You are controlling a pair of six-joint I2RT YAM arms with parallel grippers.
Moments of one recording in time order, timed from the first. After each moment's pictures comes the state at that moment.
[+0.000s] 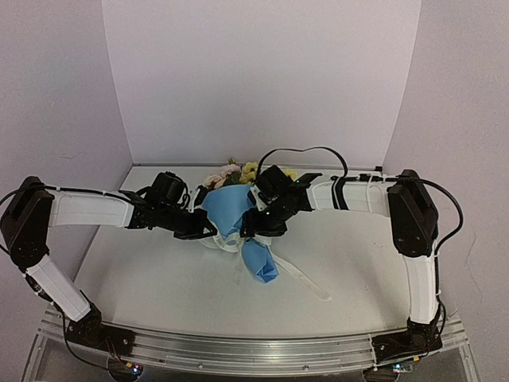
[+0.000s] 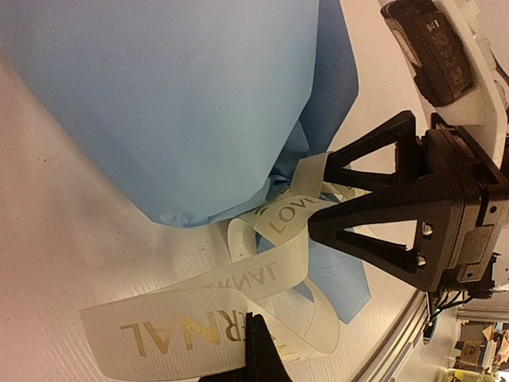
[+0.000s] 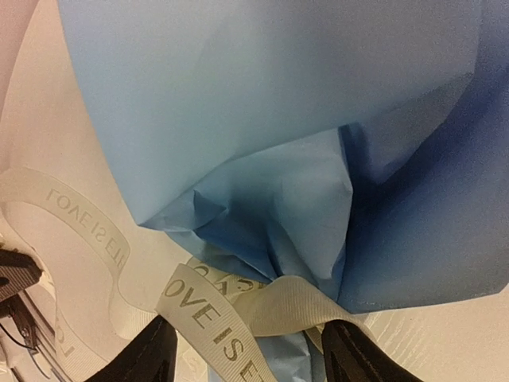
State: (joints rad) left arm -0.65 1.58 0.92 -0.12 0.37 -0.55; right arm 0.83 2.13 1.66 -0.55 -0.18 0.53
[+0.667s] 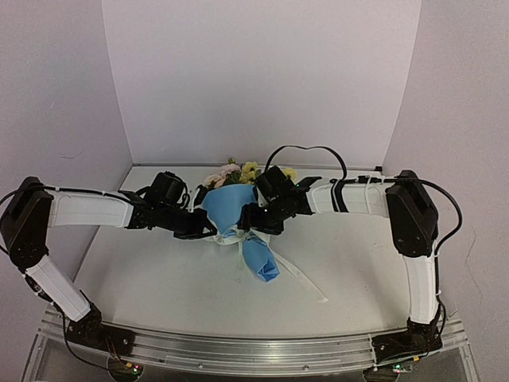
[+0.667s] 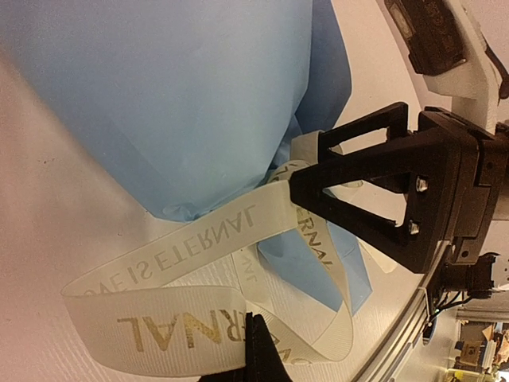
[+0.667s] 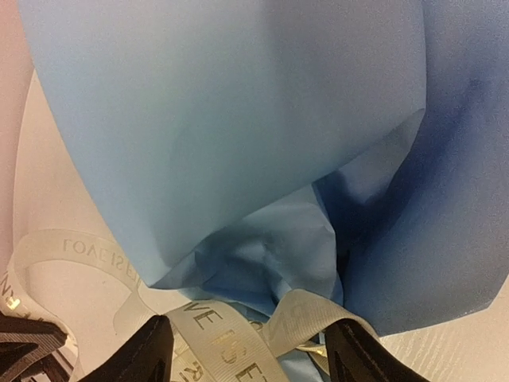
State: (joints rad) left arm -0.65 1.57 0.91 -0.11 0.37 -0.55; right arm 0.84 2.13 1.63 -0.41 -0.09 0.71
